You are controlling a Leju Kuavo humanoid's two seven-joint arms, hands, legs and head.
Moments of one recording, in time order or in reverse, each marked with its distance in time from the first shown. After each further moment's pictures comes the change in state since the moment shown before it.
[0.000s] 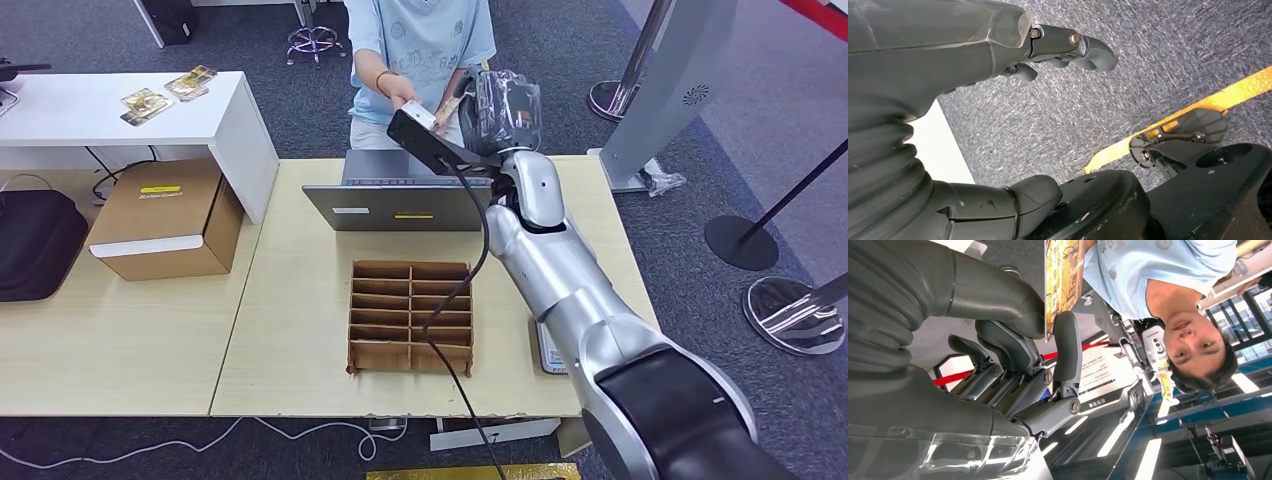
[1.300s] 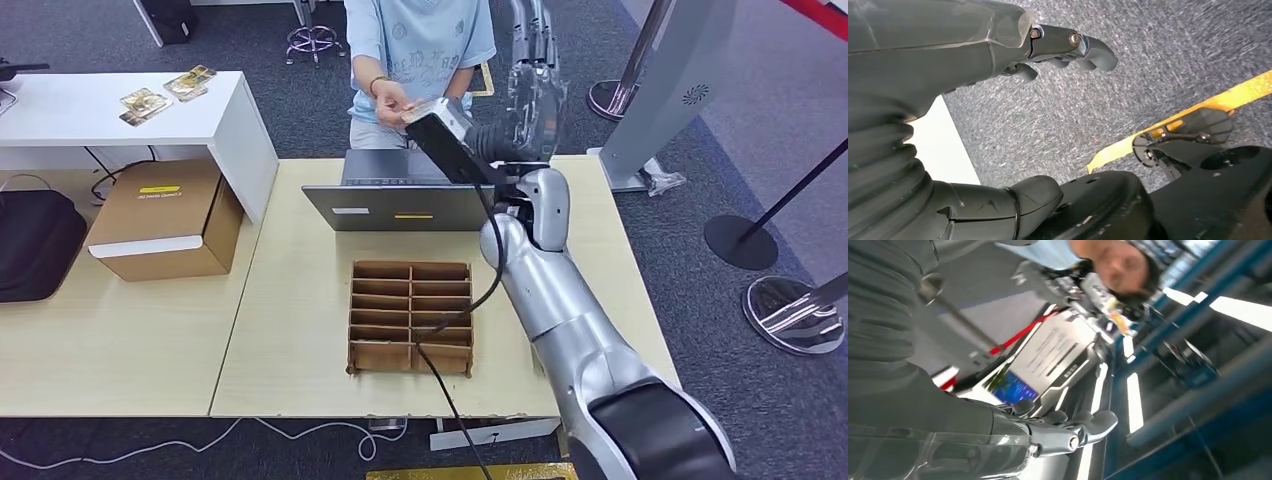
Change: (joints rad) left arm 0.000 -0.003 0.026 0.000 -0.006 0.004 0.014; right arm 0.153 0.041 -0.120 -0.246 -0.230 -0.250 -0.312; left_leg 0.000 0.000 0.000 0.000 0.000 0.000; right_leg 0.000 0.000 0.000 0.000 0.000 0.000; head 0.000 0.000
